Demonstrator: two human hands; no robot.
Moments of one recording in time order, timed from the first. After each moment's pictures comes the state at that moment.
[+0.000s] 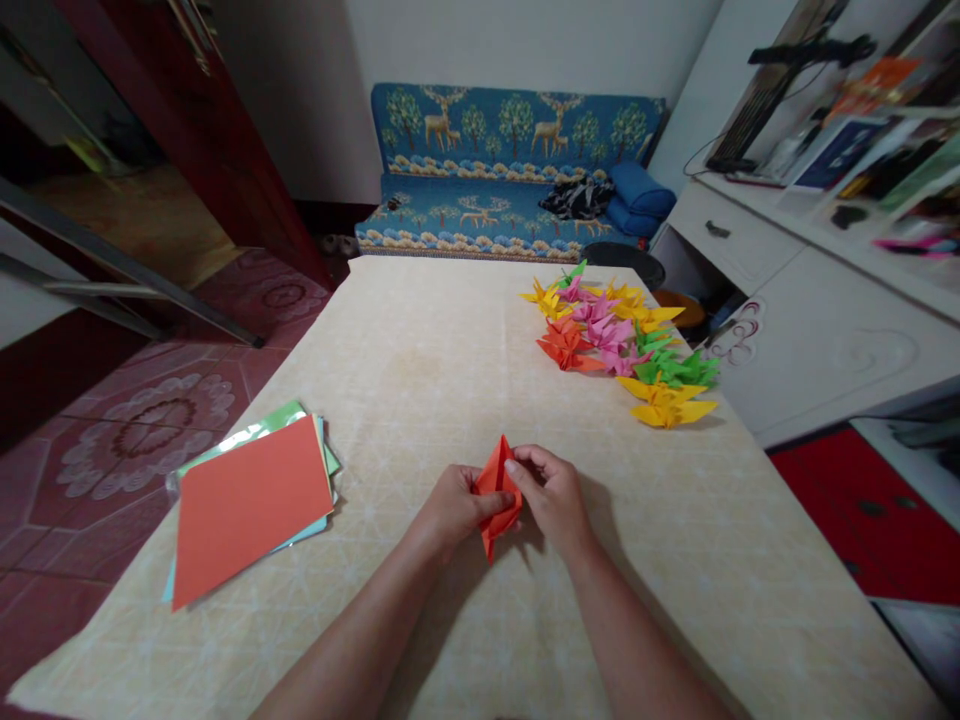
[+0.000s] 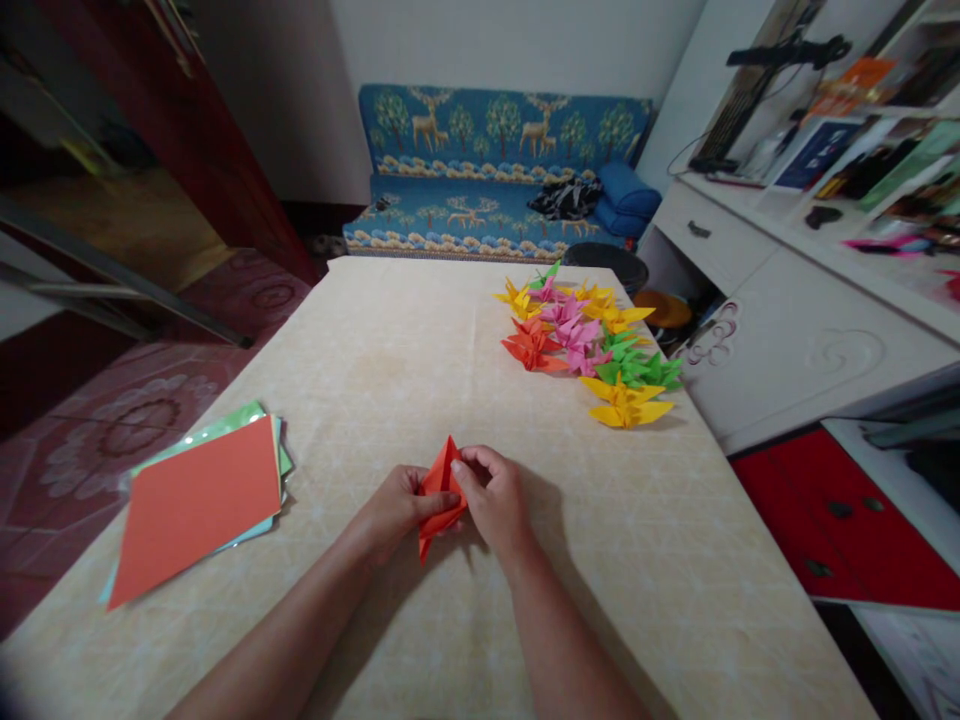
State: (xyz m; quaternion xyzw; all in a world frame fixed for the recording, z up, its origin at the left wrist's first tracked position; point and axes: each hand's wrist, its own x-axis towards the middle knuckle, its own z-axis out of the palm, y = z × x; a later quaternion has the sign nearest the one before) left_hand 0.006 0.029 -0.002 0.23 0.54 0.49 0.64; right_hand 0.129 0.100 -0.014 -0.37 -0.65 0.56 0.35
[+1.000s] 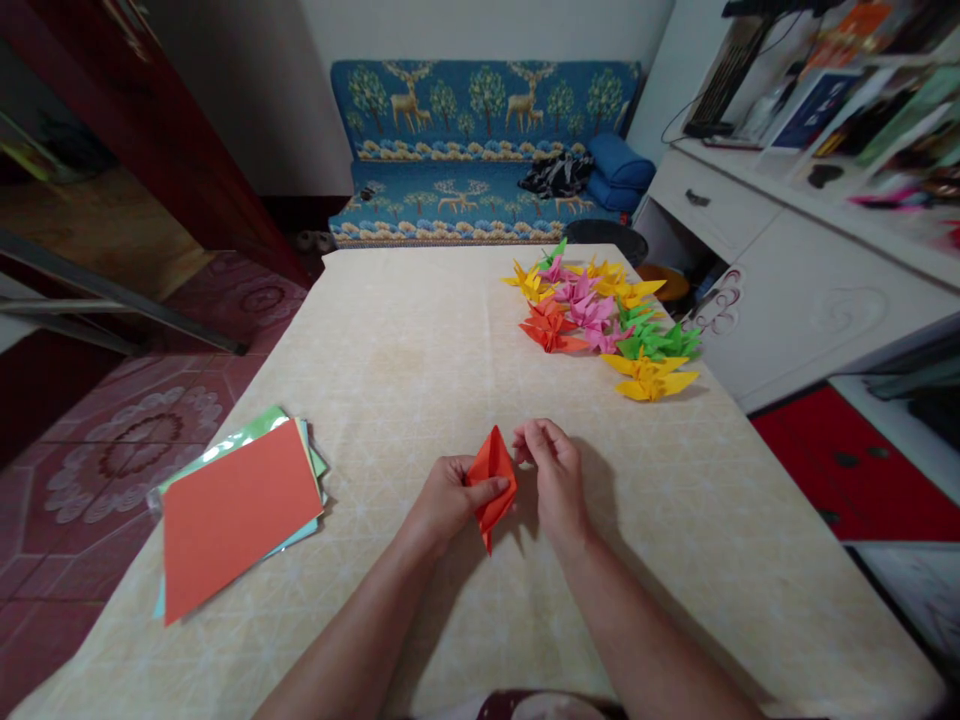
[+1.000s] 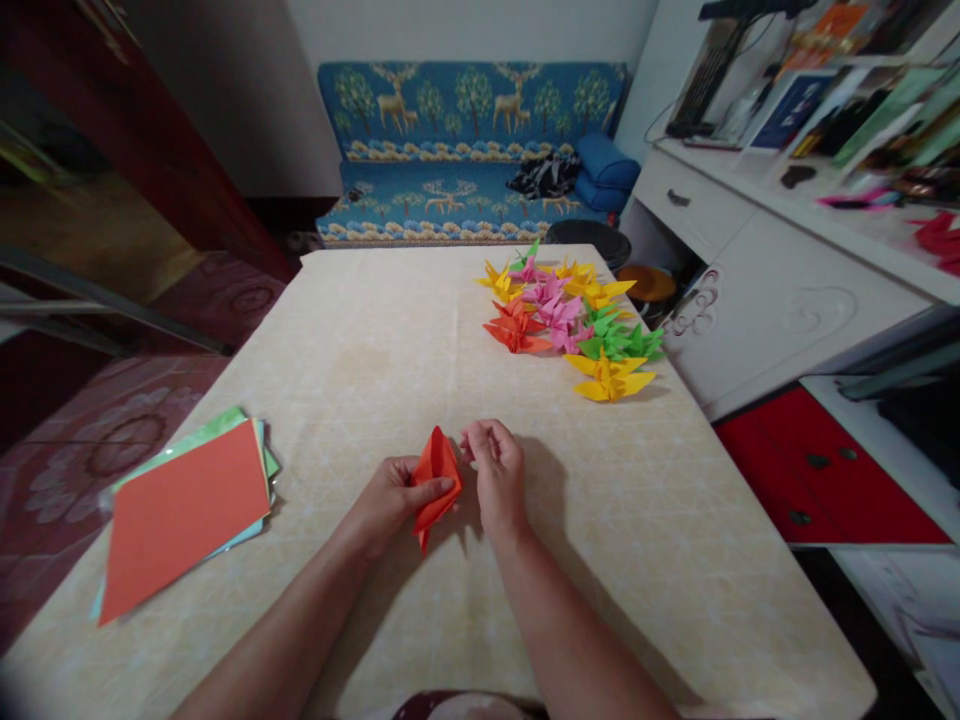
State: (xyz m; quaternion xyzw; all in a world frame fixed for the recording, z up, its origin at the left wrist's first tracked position) left_hand 0.009 0.027 -0.004 0.27 0.52 0.51 0.63; right_hand 0.129 0.095 -0.009 -0.41 -0.50 0.59 0.48
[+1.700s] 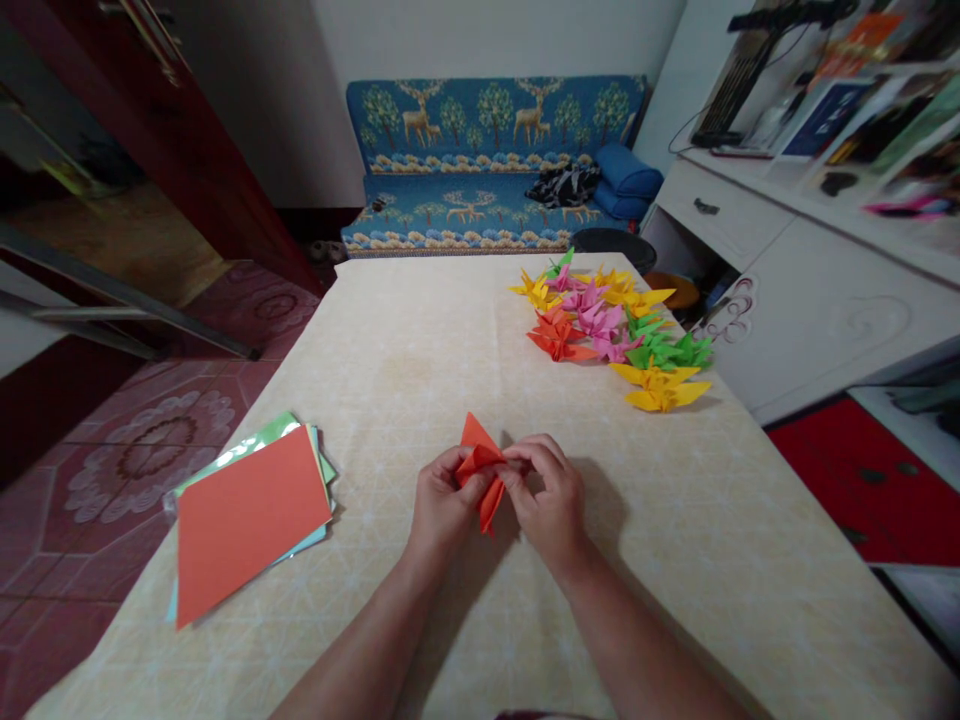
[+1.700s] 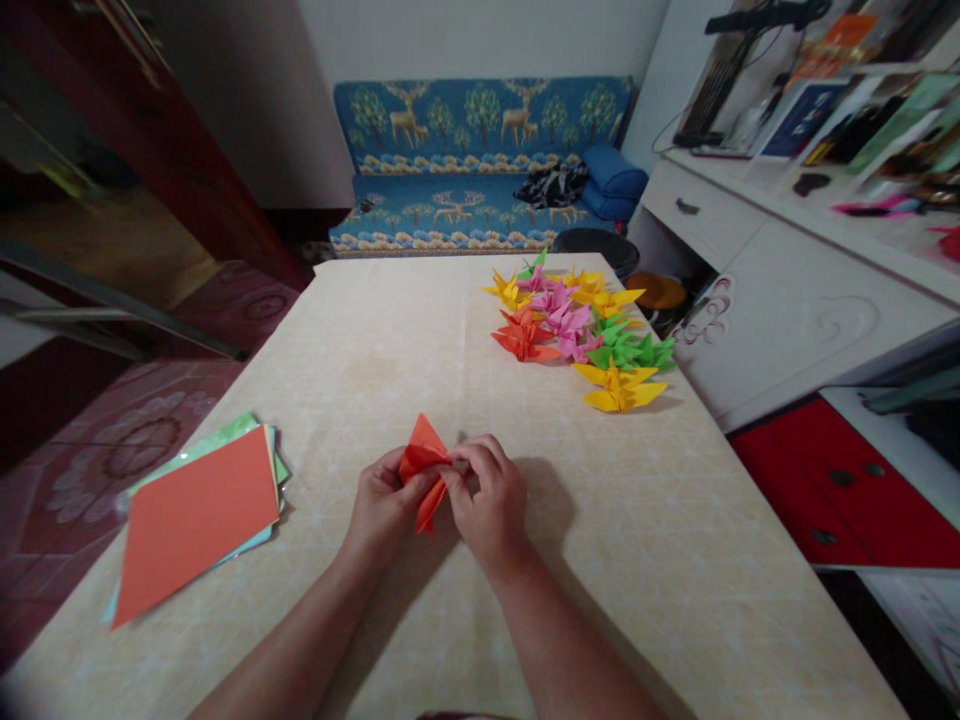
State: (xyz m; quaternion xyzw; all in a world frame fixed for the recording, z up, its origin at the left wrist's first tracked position) left_hand 0.008 0.028 -0.004 0.30 0.58 0.63 0.42; right_hand 0.130 0.086 -0.010 -0.33 -0.76 0.32 0.46
